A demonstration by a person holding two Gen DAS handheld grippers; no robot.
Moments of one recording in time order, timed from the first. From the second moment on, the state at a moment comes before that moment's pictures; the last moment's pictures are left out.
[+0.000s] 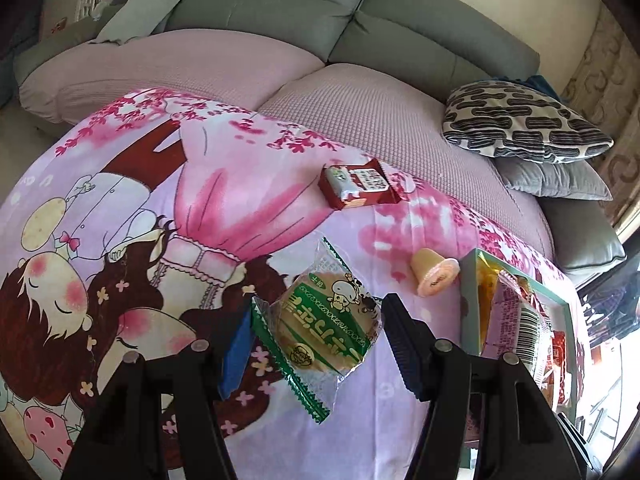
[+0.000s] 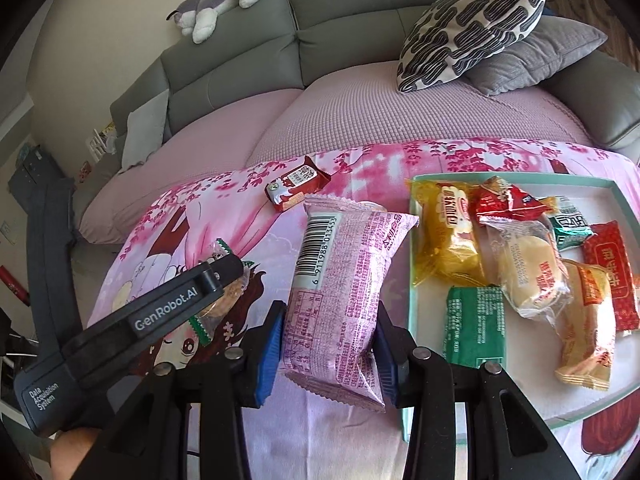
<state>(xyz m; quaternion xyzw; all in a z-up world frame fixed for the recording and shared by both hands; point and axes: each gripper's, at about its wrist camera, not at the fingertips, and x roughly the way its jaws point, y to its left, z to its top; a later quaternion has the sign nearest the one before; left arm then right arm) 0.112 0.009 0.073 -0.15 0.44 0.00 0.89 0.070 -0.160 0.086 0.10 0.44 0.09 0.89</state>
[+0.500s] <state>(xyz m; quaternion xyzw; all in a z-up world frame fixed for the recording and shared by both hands) 0.104 -0.057 0.088 -0.12 0.43 -0.05 0.89 0.055 -0.215 0.093 0.13 0.43 0.05 0.89</state>
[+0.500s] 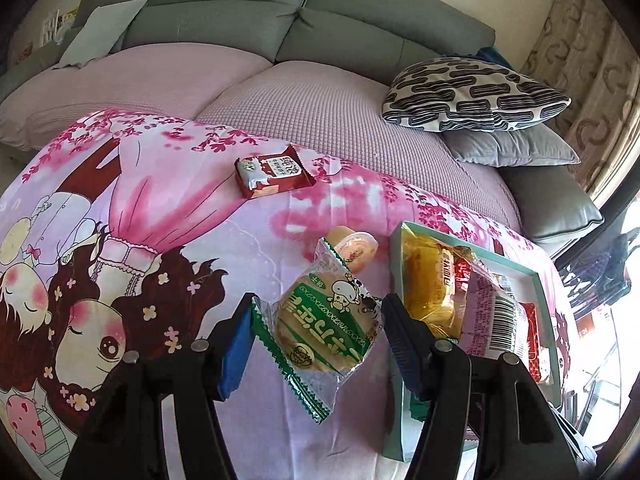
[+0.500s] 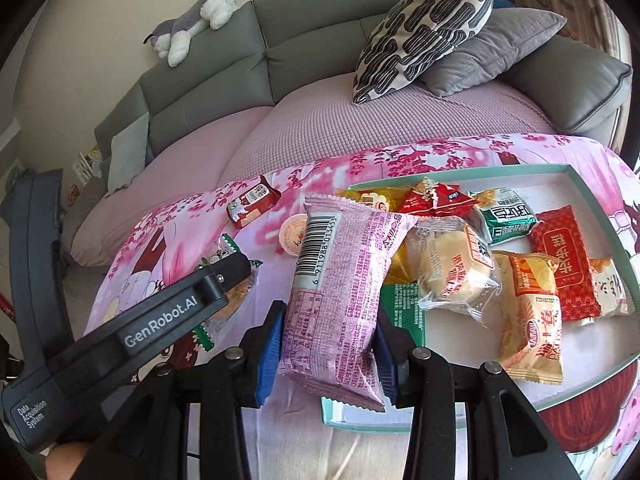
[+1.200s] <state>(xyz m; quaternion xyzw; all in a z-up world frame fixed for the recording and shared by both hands) 0.089 -0.103 0.100 -0.09 0.41 -0.08 0.90 0.042 -0.282 0.103 0.16 0.41 0.00 0.90</state>
